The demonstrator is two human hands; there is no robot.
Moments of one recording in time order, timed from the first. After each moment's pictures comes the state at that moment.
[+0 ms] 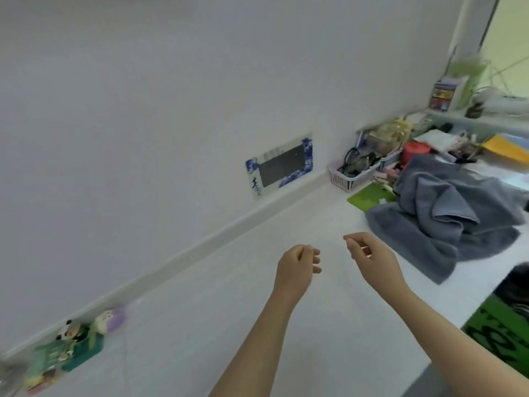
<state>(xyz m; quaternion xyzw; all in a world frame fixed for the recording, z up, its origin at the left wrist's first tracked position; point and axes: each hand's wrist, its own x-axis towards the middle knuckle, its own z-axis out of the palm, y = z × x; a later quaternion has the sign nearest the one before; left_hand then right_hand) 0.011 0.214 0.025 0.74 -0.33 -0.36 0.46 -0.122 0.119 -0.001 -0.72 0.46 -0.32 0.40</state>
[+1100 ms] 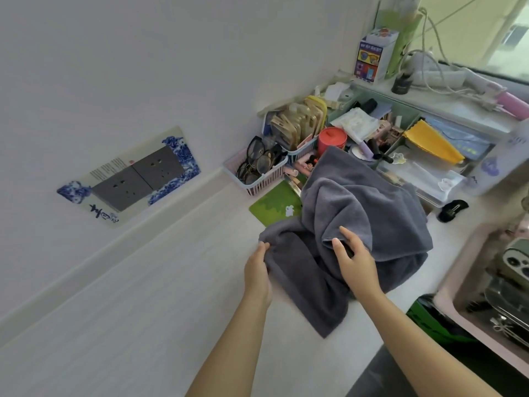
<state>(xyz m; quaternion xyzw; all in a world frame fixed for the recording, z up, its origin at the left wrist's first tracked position) -0.082 -0.069 -0.093 0.65 0.02 -0.48 0.59 -0.249 -0.138 -0.092 -0.60 0.58 -0.29 0.46</state>
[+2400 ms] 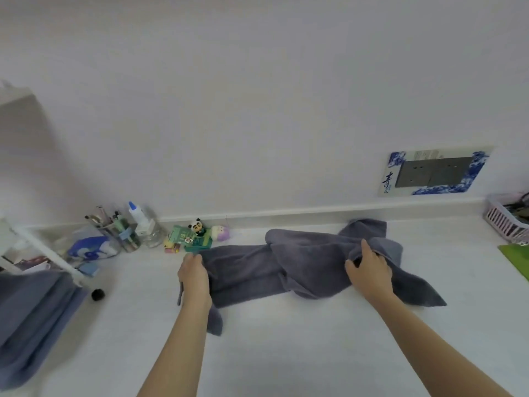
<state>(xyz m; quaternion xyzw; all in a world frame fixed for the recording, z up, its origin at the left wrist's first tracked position) 0.172 0.487 -0.008 0.73 0.22 0.01 0.64 0.047 0.195 -0.037 -0.88 0.34 -0.06 0.32</state>
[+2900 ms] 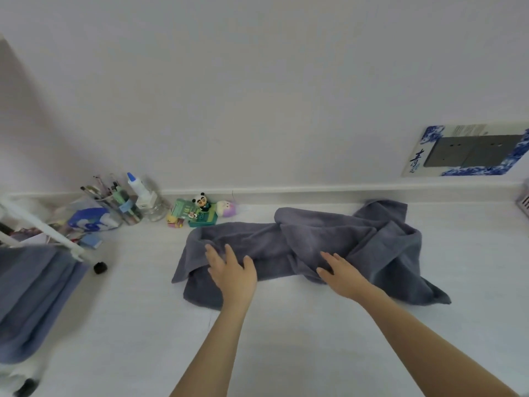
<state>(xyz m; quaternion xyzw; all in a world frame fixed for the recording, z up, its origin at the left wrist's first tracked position) 0.145 0.453 -0.066 0.94 0.09 -0.03 0.32 0.084 0.235 -0.094 -0.92 0.17 0.19 0.31</state>
